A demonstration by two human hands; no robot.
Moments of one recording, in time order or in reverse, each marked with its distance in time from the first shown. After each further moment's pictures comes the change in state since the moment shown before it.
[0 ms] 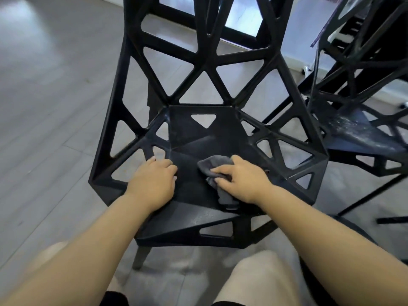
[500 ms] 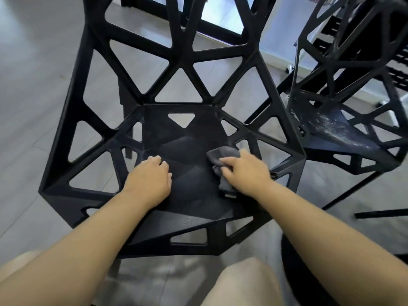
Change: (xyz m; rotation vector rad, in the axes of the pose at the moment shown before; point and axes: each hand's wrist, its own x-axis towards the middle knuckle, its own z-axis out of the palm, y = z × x) left_hand 0.031 0.051 0.002 0.025 -0.038 -0.128; right_hand 0.001 0.062 -0.005 -0.103 0.116 0.204
